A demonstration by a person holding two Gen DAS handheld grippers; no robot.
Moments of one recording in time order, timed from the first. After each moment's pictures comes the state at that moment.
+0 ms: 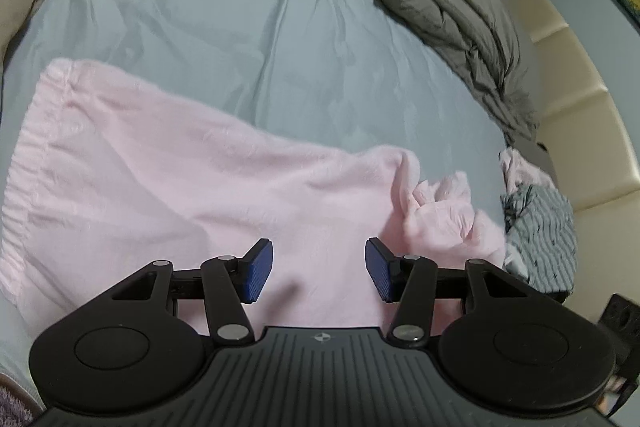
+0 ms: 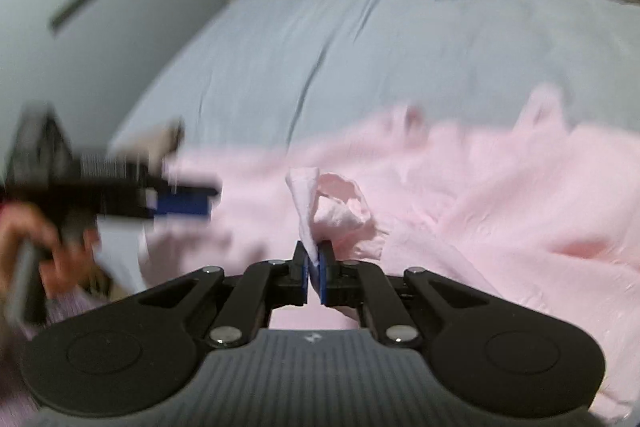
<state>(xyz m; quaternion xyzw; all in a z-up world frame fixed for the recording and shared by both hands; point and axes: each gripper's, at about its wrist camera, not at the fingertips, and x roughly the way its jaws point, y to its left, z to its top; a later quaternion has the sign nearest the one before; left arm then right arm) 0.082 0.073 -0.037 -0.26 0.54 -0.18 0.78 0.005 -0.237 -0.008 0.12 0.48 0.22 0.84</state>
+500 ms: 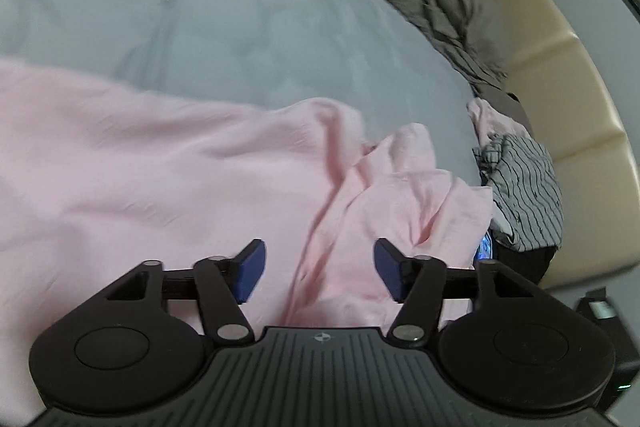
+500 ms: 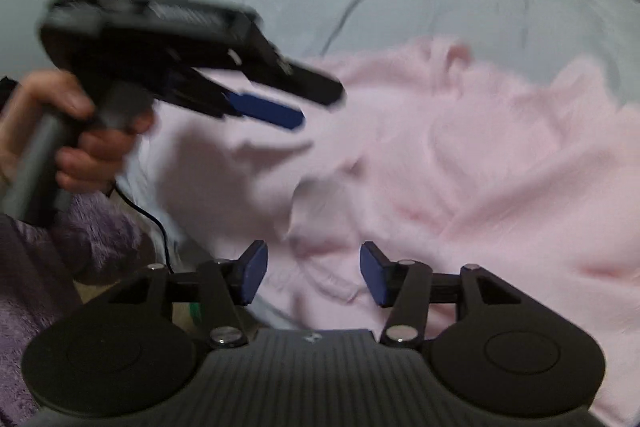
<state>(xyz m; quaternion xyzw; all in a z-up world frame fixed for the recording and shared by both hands) 0.101 -0.006 -0.052 -0.22 0.54 -0.26 0.77 0.001 -0.227 -0.024 0.04 0.50 0.28 0.82</state>
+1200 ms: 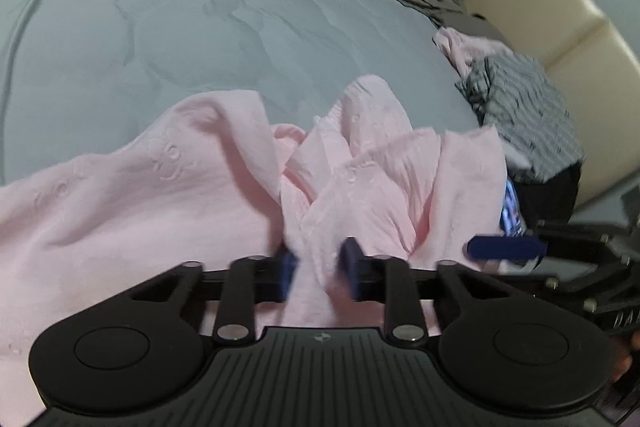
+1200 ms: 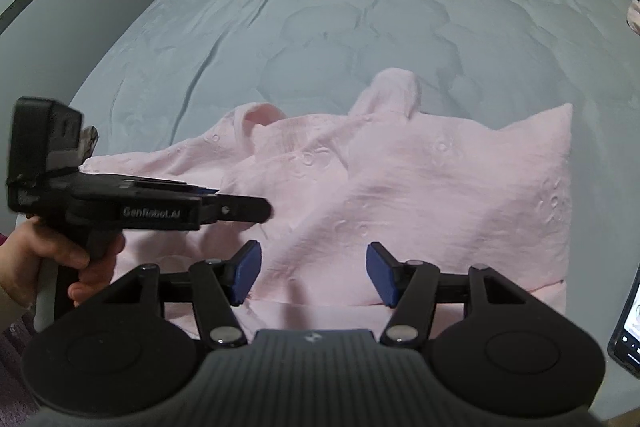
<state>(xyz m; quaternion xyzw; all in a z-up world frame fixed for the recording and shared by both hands) 0.108 -0.095 -0.071 -0.07 0.51 -0.34 0.79 0.040 -0.327 -0.027 0.12 0.51 0.12 0.84</state>
